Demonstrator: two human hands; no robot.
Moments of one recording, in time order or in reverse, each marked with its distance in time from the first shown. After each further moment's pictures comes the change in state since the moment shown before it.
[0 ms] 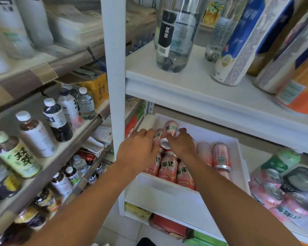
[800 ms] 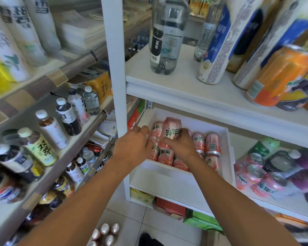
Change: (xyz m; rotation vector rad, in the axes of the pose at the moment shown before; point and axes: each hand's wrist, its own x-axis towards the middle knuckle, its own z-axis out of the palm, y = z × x) left_hand -0.037 0.013 -0.046 -0.051 -0.061 -0.065; right_hand -0.079 0.001 -0.033 0.395 -0.048 -0.003
